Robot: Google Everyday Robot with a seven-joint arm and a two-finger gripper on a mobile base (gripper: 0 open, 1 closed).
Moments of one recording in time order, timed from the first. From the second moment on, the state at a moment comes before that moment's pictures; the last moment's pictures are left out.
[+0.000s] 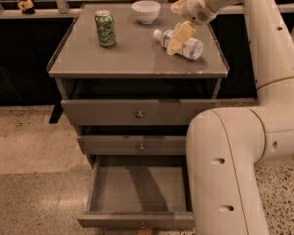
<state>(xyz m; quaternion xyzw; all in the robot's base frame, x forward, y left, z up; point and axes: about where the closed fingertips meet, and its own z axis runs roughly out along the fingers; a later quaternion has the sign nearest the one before) 0.769 -0.104 0.929 -0.64 0.67 0.12 0.37</state>
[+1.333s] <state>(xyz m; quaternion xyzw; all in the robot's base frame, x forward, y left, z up) 0.802 -0.118 0.843 -0.62 0.71 0.11 0.33</state>
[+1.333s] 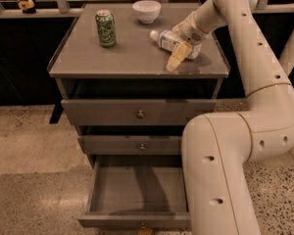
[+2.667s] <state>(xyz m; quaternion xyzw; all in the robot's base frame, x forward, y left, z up) 0.802 -0.113 0.837 -0.62 0.71 0.11 0.32</state>
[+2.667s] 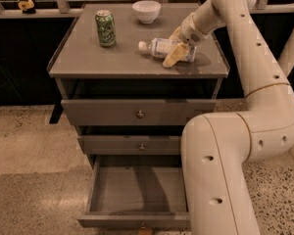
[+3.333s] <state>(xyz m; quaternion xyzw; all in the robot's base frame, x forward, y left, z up) 0.802 -0.113 0.837 -0.62 0.71 0.11 0.32</state>
